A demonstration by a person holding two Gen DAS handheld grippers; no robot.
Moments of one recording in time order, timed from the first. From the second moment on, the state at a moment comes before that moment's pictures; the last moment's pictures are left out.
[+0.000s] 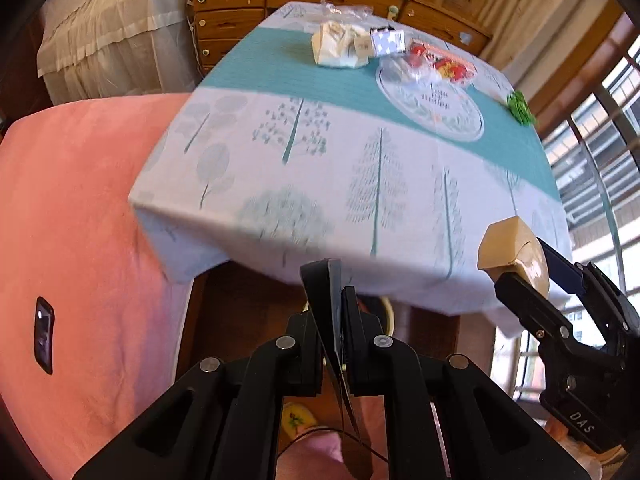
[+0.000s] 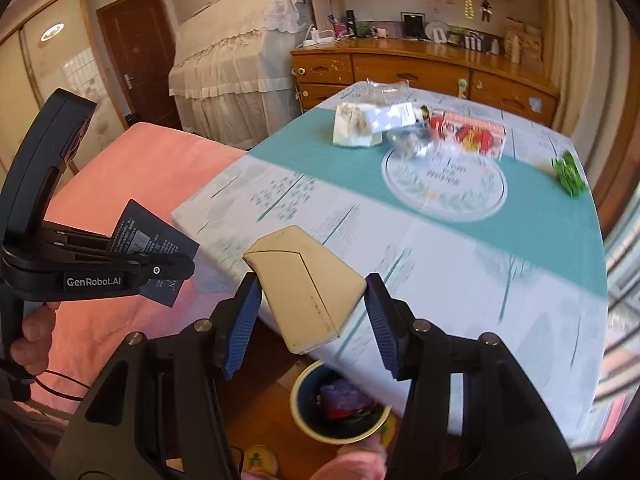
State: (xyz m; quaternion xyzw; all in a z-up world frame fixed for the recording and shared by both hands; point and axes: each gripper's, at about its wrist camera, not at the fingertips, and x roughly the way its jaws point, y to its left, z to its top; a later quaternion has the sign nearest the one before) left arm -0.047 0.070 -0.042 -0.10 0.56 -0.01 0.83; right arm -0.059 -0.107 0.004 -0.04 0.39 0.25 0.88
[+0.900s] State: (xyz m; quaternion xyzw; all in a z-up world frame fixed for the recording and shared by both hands) left arm -0.035 -0.010 -0.394 -0.10 0.65 -0.09 0.75; right arm -0.126 -0.158 -0.369 0.00 0.58 0.11 0.81
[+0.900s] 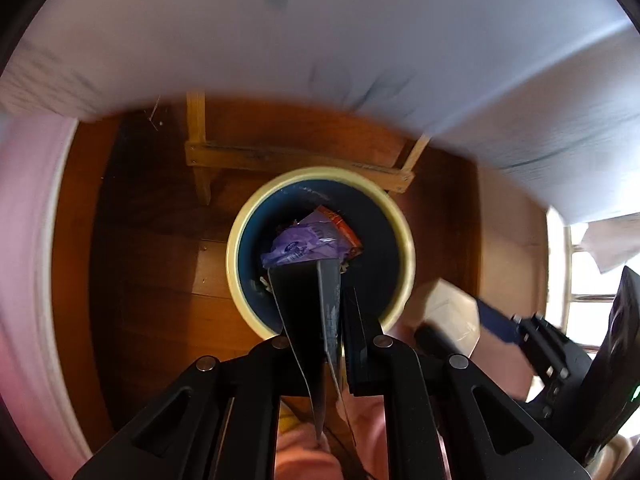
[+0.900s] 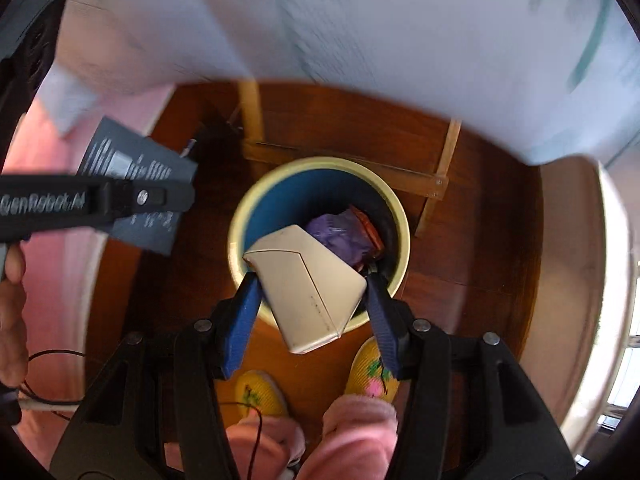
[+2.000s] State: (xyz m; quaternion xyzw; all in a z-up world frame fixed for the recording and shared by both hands) left arm -0.047 0.045 -0.415 -0.10 0.60 0.02 0.79; right arm -0.052 -0.120 -0.457 -0.09 0.56 0.14 0.81
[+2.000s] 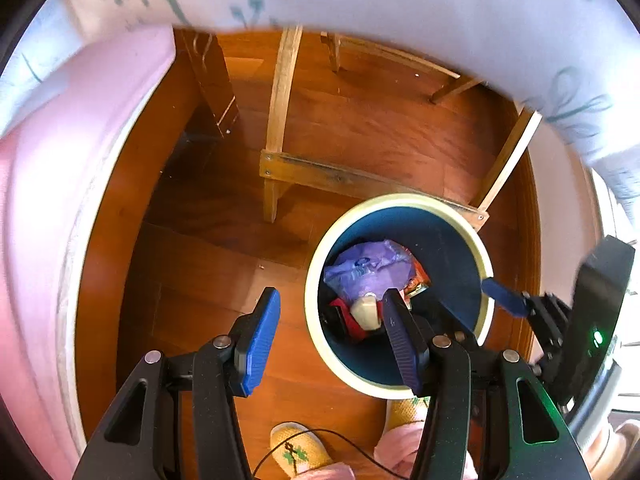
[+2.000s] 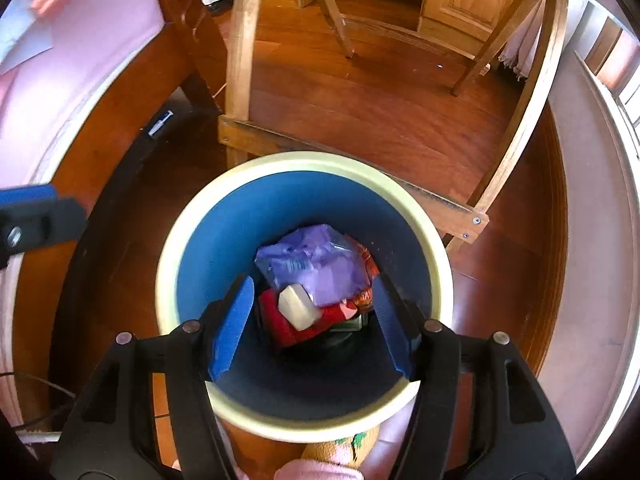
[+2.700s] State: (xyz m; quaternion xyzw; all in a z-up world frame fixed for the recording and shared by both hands) left arm -0.070 0.054 -0.115 -0.07 0.55 -0.01 0.83; right arm -0.103 -0.124 -0.113 -0.02 0.49 0.12 0.87
